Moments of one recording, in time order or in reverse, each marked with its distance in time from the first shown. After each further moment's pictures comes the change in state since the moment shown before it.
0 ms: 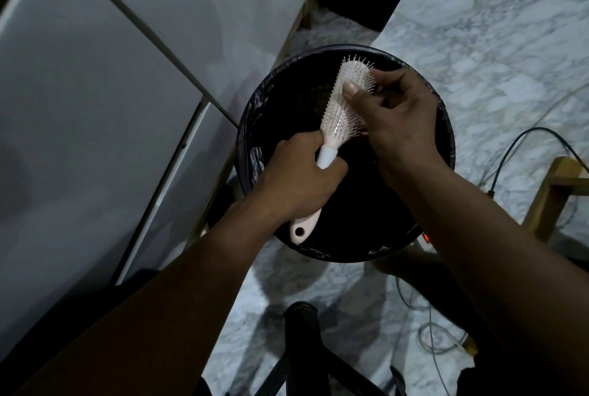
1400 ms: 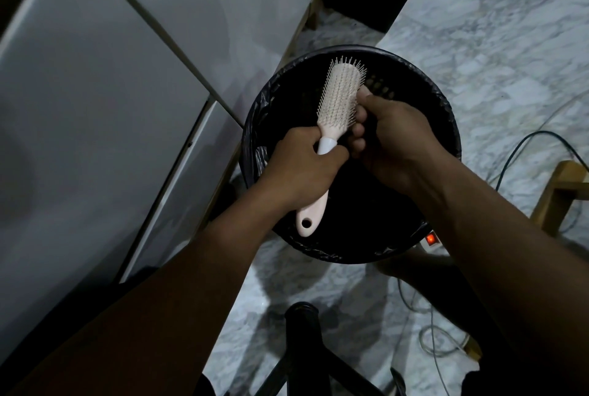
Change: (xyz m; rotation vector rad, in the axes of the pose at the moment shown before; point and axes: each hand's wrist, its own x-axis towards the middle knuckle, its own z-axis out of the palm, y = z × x) left_hand 0.008 -0.003 -0.002 -0.201 -0.007 -0.116; right_hand -0.001 -0.011 0.003 0.231 -0.318 0.532
